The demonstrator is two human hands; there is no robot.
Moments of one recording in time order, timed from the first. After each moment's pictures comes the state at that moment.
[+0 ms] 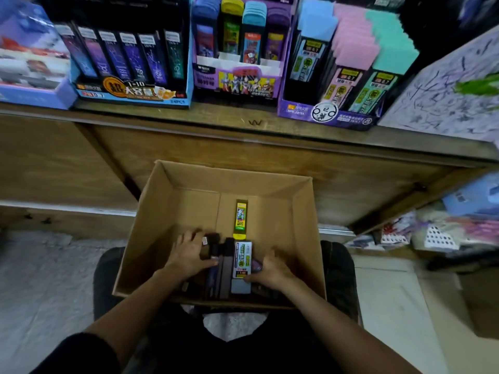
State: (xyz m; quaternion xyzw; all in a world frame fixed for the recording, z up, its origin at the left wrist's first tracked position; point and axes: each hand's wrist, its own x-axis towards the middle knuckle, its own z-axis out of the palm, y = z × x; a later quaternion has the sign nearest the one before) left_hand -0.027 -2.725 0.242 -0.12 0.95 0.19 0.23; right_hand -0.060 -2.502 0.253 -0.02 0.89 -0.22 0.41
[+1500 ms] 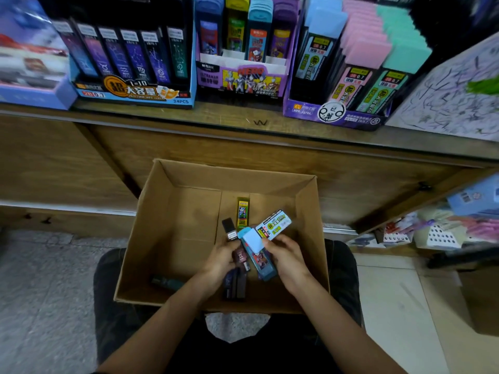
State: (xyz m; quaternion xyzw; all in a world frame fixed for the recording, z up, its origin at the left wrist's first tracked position) left_hand -0.035 -2.650 0.287 -0.37 0.50 0.76 0.17; right_hand -0.062 -2.511 0.275 0.26 0.62 -0.70 0.24
